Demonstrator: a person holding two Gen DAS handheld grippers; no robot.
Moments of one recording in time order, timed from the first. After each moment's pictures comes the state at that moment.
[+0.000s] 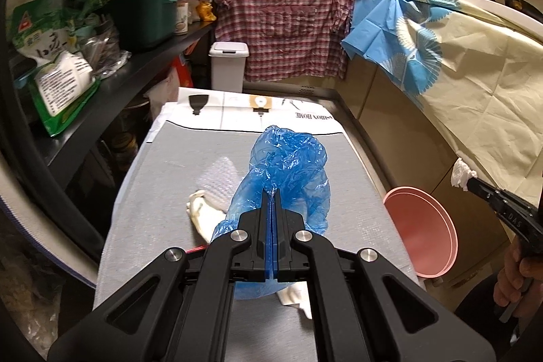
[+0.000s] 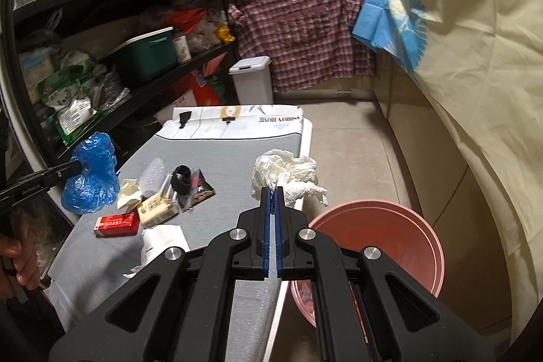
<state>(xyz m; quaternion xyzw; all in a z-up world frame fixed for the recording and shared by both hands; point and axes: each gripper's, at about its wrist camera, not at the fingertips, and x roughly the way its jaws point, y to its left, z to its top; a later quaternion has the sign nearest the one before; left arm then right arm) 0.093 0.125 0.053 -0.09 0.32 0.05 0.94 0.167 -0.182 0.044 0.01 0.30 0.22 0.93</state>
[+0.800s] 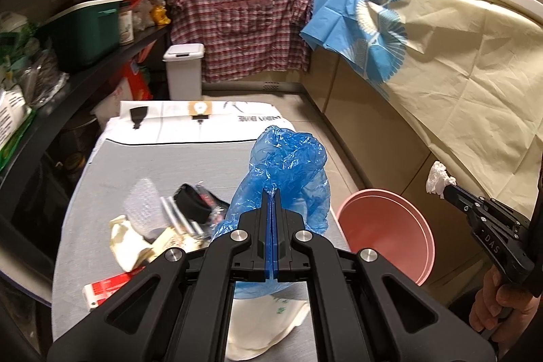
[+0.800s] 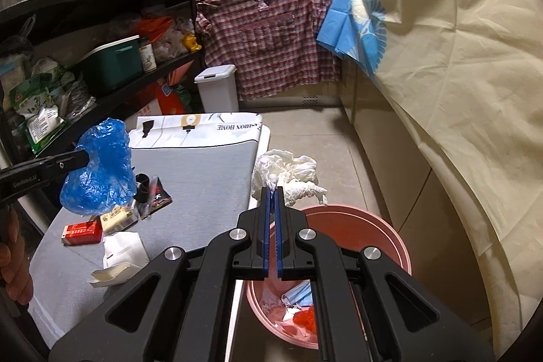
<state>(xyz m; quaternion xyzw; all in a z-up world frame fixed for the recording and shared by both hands) 0.150 0.040 0.054 -0.06 0.33 -0.01 0.94 0.177 -0.211 0.039 0.00 0.29 0.15 0.95</state>
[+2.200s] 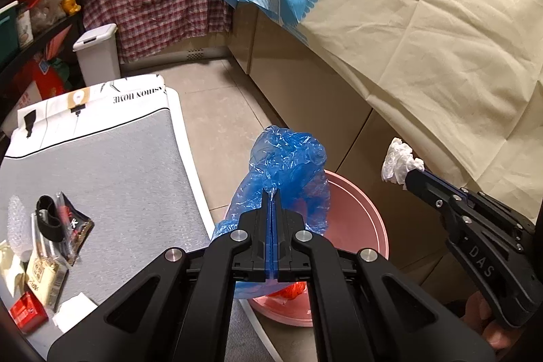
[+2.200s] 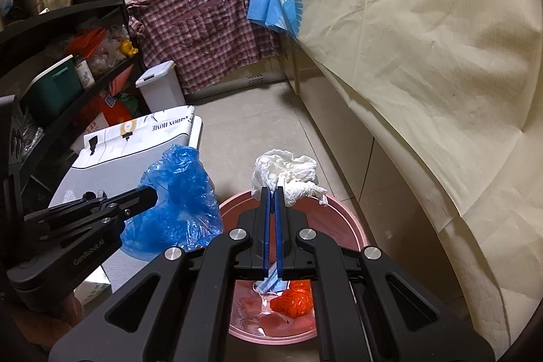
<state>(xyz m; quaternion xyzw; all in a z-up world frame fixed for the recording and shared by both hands) 0.227 -0.104 0.000 -0.03 0.39 -0.13 0.91 0.209 -0.271 0.017 0.07 0.34 0.05 0.94</state>
